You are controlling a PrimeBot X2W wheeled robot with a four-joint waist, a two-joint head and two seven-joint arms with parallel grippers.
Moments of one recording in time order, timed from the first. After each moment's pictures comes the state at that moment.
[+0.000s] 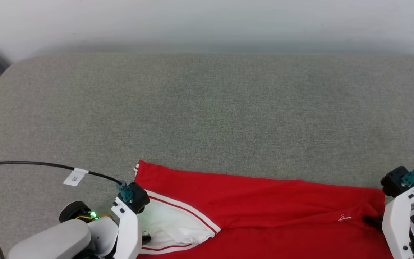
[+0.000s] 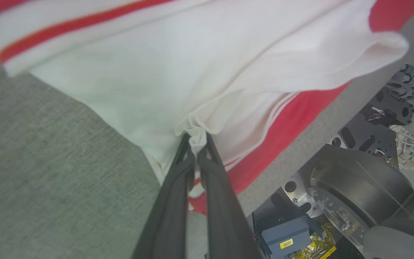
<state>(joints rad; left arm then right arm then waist) -0.66 0.79 -1.28 0.15 -1.08 -0.08 0.50 -0.36 -0.82 0.73 0.26 0.86 0.13 0.53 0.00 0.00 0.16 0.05</state>
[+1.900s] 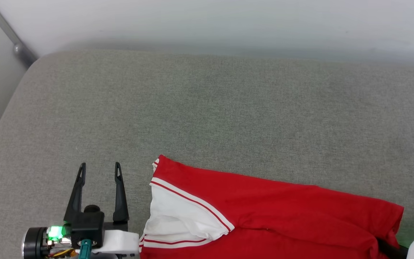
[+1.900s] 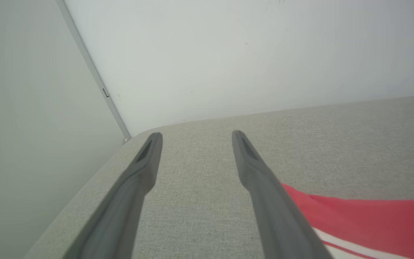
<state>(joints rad) -0.02 0.31 -0.31 -0.02 -0.16 0.41 -0.26 0.04 -0.58 0.20 0.23 0.96 0.13 0.46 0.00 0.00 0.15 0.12</state>
